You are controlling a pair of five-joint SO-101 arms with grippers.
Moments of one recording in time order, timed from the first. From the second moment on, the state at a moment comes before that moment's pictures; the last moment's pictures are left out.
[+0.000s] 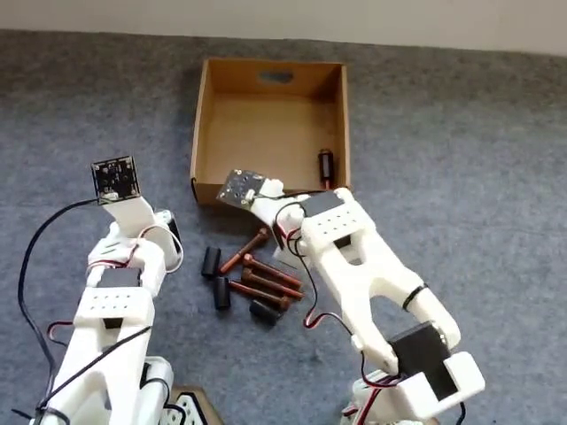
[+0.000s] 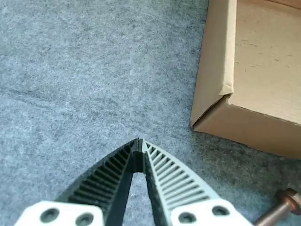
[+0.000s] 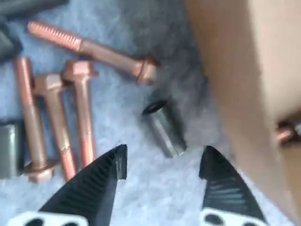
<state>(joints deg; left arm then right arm) -9.1 -42.1 74.2 17.8 11.9 -31.7 -3.4 28.9 54.8 40.8</state>
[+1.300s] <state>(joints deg) -9.1 -42.1 74.2 17.8 11.9 -22.5 -2.2 28.4 52.4 26.2</state>
